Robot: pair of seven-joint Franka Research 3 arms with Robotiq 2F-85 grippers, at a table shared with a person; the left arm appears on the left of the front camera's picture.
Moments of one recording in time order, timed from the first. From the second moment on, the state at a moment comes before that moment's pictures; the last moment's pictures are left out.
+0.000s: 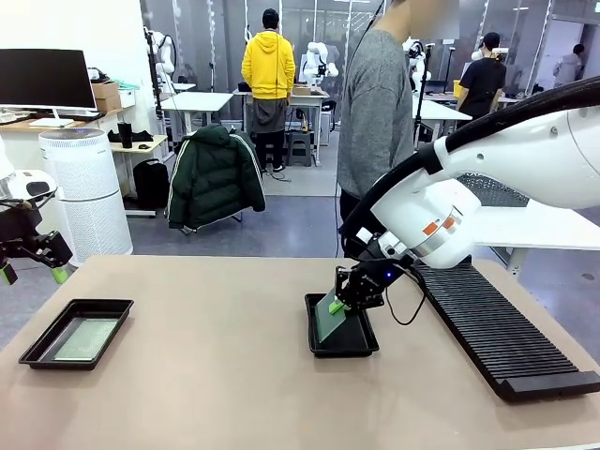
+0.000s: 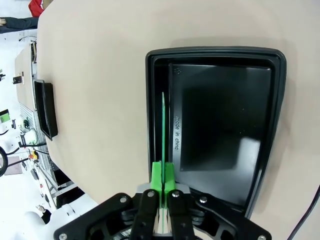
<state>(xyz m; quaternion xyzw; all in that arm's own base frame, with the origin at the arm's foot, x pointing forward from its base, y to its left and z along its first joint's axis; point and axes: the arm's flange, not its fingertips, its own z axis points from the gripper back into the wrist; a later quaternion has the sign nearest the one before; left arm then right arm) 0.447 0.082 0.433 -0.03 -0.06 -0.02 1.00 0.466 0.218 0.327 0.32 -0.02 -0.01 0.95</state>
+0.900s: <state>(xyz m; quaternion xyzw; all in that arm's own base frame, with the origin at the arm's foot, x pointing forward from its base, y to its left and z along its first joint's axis) 0.447 0.082 0.433 -0.03 -0.06 -0.02 1.00 0.472 0.225 0.317 0.27 -0.01 -0.01 0.96</state>
